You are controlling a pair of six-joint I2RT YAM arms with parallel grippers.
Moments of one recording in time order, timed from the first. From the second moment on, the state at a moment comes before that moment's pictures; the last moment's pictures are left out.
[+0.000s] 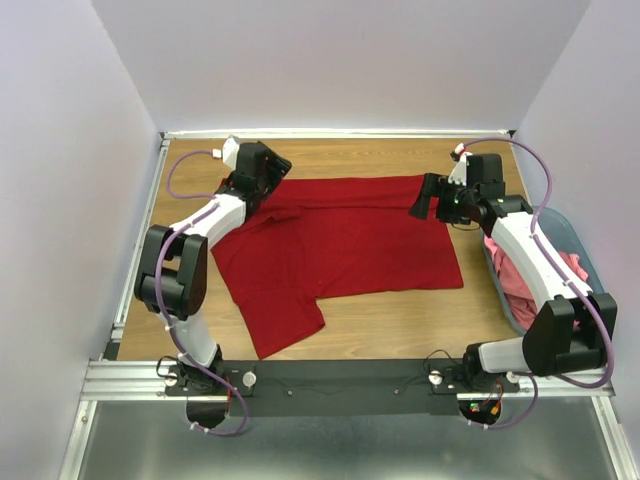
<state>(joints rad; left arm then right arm) -0.28 1.75 1.16 0.07 -0.15 -1.07 0.12 1.37 1.11 -0.53 -0.25 0.28</state>
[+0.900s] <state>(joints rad) -0.28 1.70 0.88 0.09 -0.12 -1.10 0.12 1.37 1.10 -0.54 -0.26 0.27</state>
